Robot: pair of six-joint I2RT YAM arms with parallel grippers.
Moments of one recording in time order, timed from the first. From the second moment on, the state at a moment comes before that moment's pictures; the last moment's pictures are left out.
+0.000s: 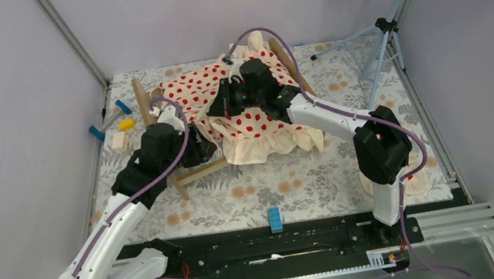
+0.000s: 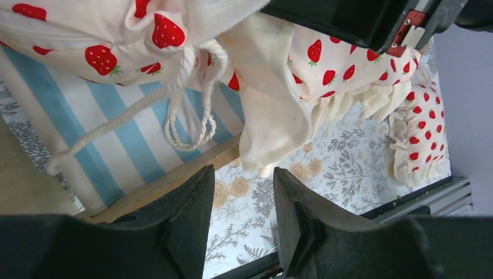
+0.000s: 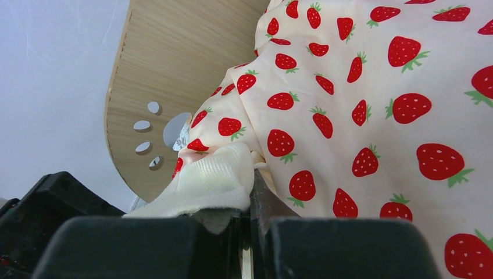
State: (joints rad) left arm -0.49 0.94 0.94 -0.57 0.04 -0.54; right arm 0.72 1.89 1.54 -0.02 -0.38 0.68
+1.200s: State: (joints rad) left arm -0.49 1.22 0.81 -0.19 -0.16 -0.63; right arm 0.72 1.90 1.55 -0.02 -0.39 0.70
